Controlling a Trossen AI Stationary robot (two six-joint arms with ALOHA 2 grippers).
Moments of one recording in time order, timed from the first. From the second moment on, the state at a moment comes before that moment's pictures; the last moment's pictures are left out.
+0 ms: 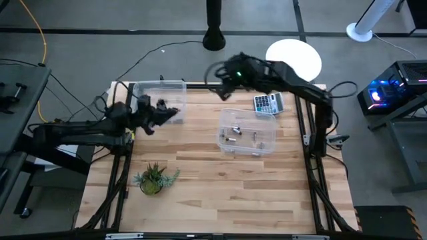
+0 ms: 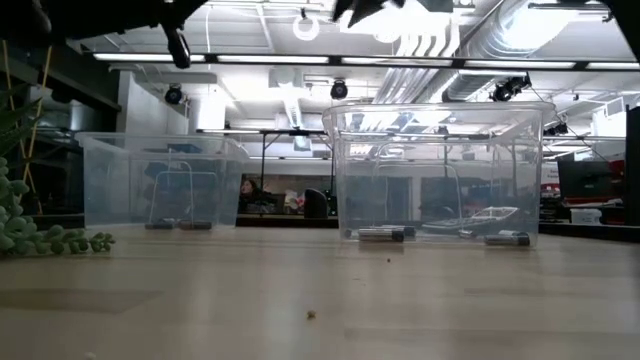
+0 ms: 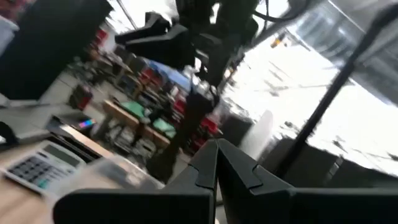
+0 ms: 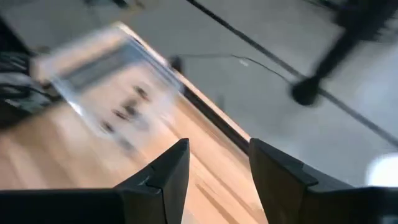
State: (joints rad) left arm 0.25 0.72 0.35 0.68 0.15 -0.66; right arm -0.22 1.90 2.34 -1.16 0.43 0.29
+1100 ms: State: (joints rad) left arm 0.10 0.48 0.10 0.60 -0.04 -0.57; right arm 0.65 1.19 1.39 -1.52 0.96 1.55
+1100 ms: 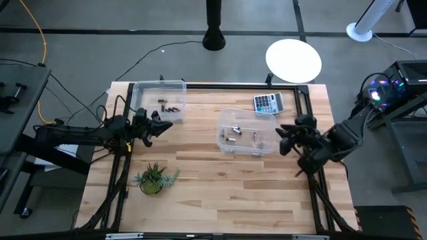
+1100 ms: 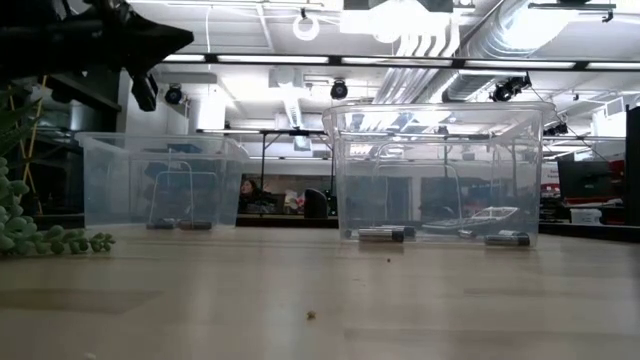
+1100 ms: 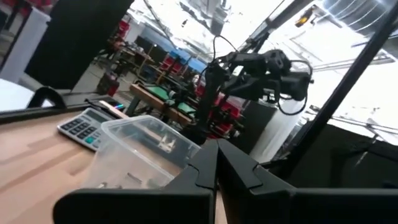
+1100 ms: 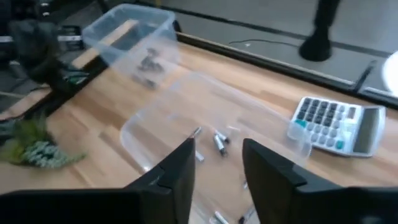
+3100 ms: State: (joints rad) left arm 0.10 0.17 0.09 0.09 -0.04 -0.44; right arm -0.05 0.67 0.43 -0.34 0.52 0.68
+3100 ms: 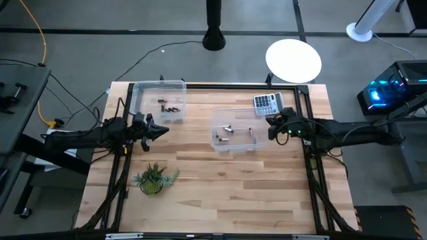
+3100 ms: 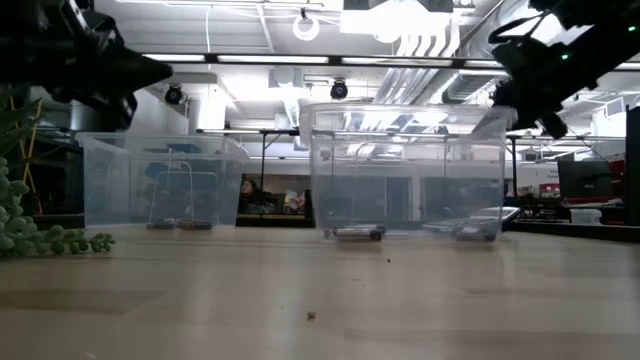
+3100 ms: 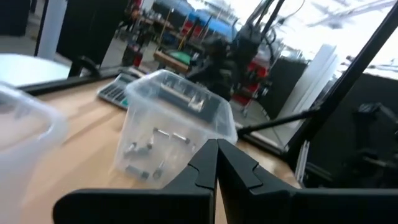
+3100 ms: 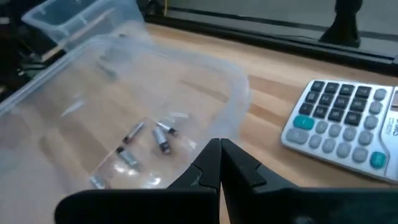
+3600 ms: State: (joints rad) left arm 0.10 0.01 0.05 -0.10 -0.03 -0.44; right arm -0.25 0.55 0.43 -0.42 0.31 0.57
